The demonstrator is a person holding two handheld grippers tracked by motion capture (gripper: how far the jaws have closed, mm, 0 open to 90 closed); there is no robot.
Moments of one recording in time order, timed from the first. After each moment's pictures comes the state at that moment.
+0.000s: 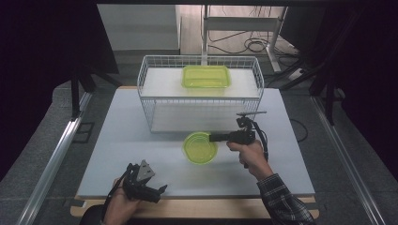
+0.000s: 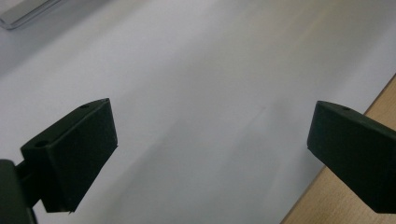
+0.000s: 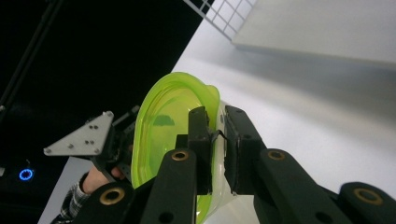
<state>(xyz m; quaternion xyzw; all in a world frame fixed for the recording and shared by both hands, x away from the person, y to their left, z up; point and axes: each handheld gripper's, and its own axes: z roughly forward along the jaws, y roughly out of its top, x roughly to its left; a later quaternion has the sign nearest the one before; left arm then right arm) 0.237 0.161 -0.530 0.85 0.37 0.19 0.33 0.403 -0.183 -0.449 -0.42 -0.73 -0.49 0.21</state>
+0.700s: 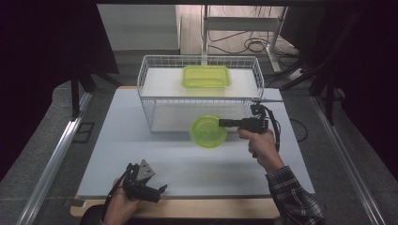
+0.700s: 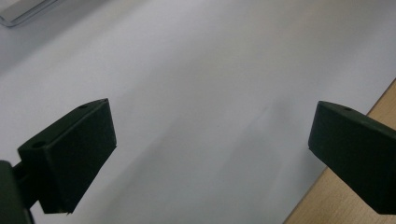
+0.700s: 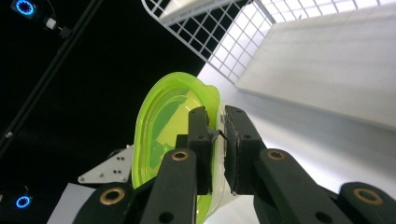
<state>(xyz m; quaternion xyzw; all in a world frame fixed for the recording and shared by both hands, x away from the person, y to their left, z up) 0.238 0.162 -0.531 0.85 0.37 0.19 0.33 0.408 -0.205 -0.399 -0.43 -0.70 -0.54 0.18</state>
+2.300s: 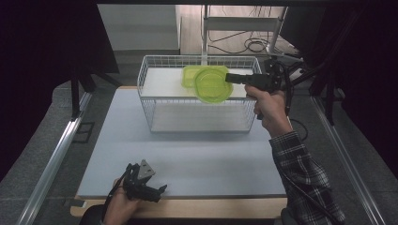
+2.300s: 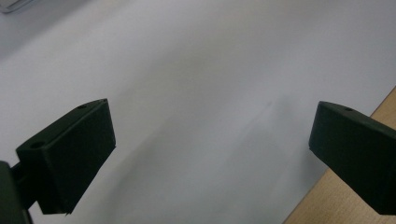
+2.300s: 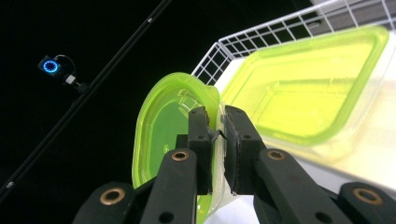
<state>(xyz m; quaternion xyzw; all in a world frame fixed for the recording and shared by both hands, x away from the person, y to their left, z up) 0.240 0.161 -0.532 0.85 0.39 0.18 0.32 0.444 -0.202 -0.284 -0.43 -0.67 -0.60 0.11</state>
